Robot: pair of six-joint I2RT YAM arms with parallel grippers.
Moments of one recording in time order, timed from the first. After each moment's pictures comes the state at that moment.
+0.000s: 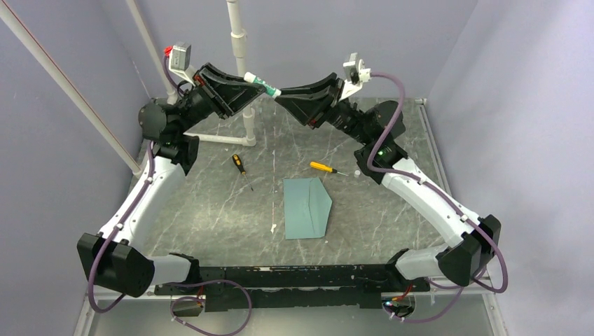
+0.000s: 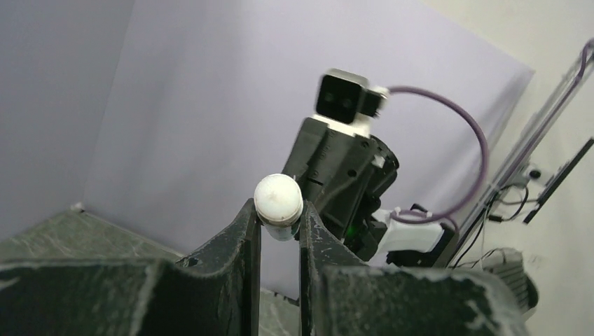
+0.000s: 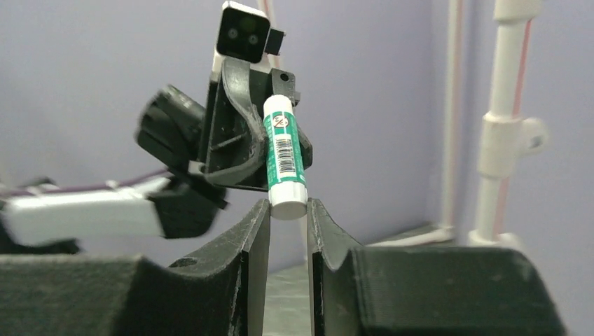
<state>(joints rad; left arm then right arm) -0.29 1.28 1.24 0.83 0.79 -1.13 0.67 1.33 1.32 0.56 -0.51 0.36</state>
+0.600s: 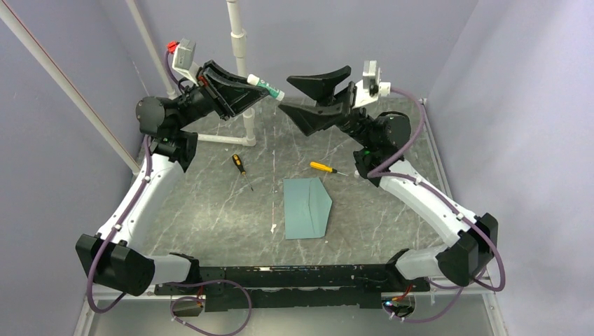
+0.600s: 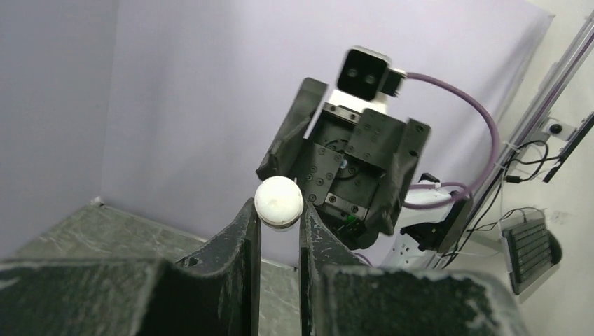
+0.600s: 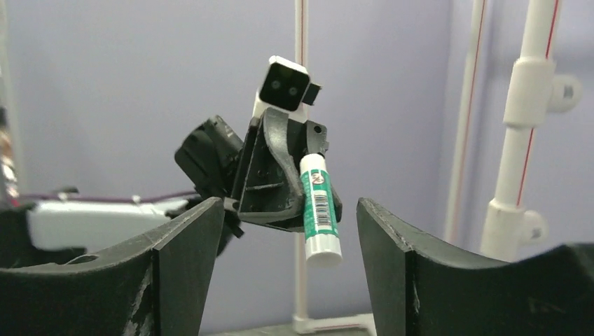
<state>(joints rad) -0.29 1.28 1.32 0.76 0.89 -1.00 0.65 1.34 1.26 0.92 -0.54 0.58</state>
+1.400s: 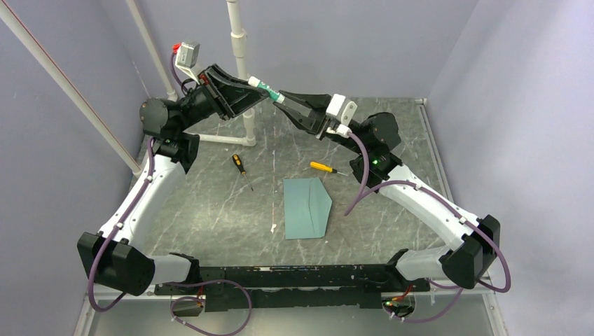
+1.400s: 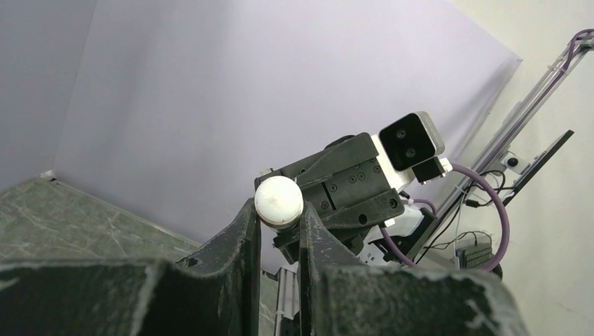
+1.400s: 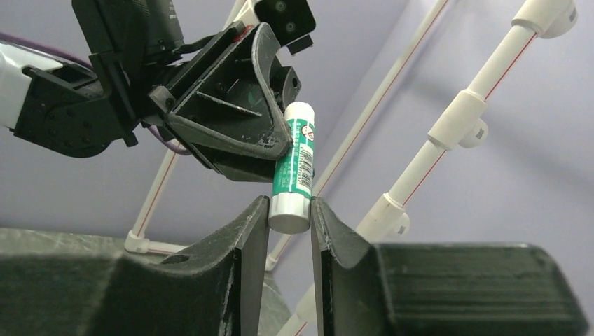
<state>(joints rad) -0.29 1.29 1.28 0.77 0.87 -1.15 0.72 1.31 1.23 0.68 -0.54 -0.27</state>
